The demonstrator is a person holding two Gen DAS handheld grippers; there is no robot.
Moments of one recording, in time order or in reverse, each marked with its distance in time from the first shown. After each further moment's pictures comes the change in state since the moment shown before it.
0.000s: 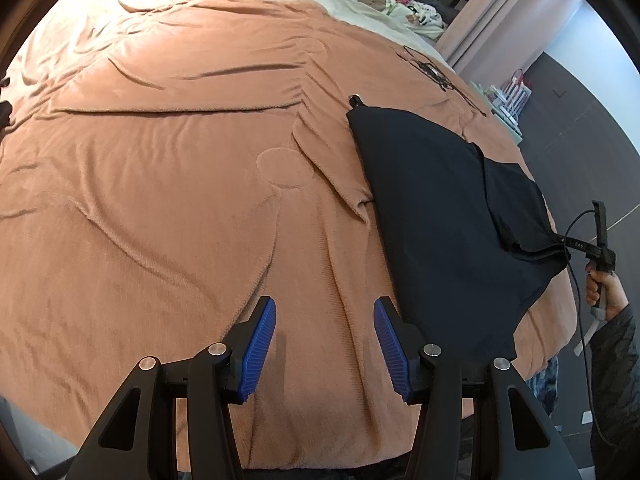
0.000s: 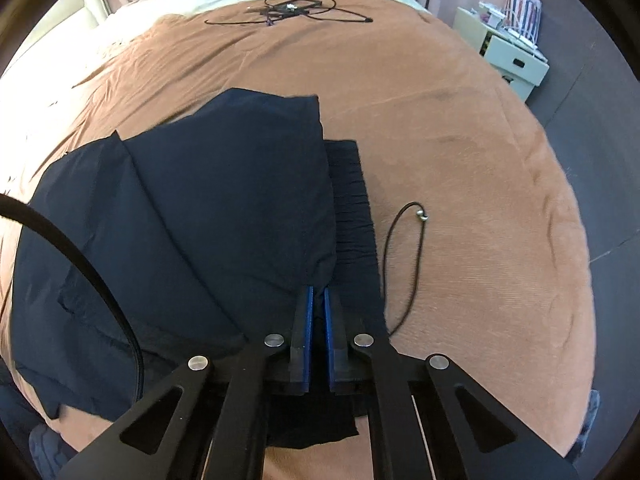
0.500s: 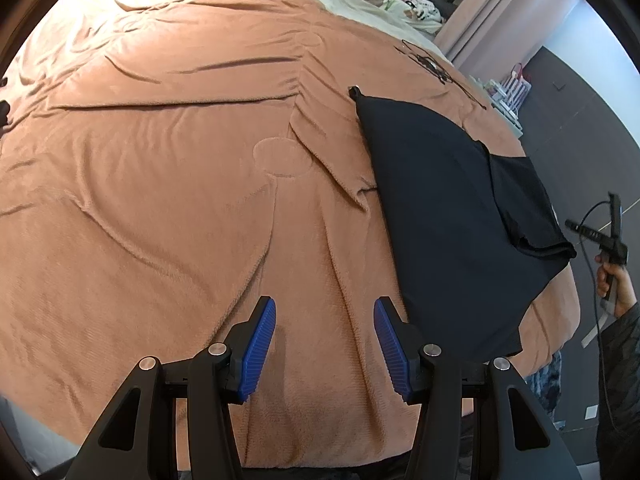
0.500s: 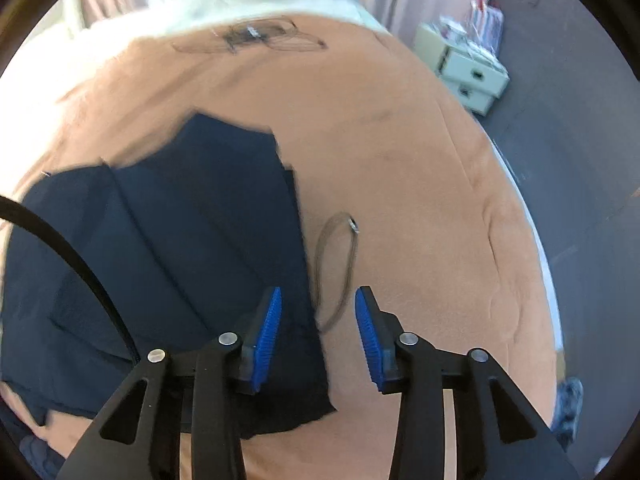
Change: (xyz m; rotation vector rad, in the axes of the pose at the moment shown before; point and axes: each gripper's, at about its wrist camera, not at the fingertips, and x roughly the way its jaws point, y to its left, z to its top) left arm 0.009 -0.001 -0.005 0.013 0.015 0.002; right arm -0.028 -0.014 0.003 0.044 -0.111 -0.062
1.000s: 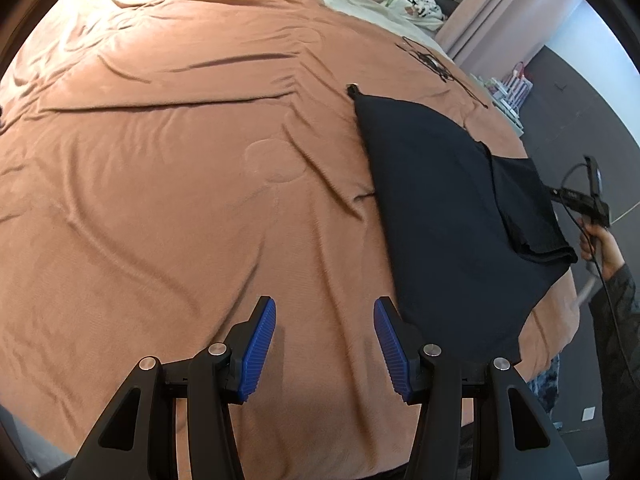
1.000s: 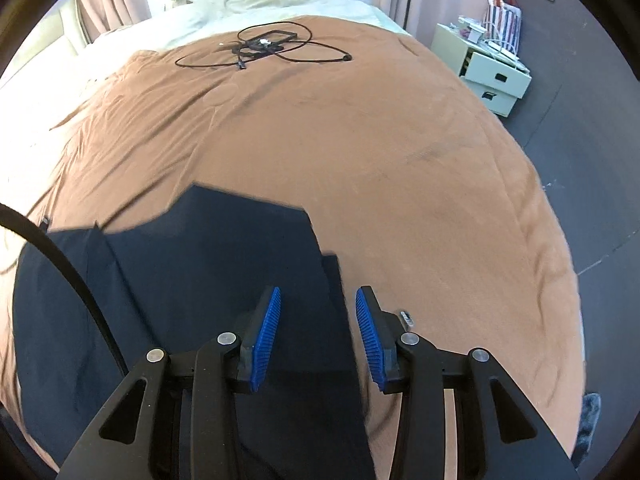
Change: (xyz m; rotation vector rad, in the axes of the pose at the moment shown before) left arm 0.012 -0.006 0.013 -0.002 0.015 -0.011; right arm 0.087 0.011 0.080 0.046 0.030 0.055
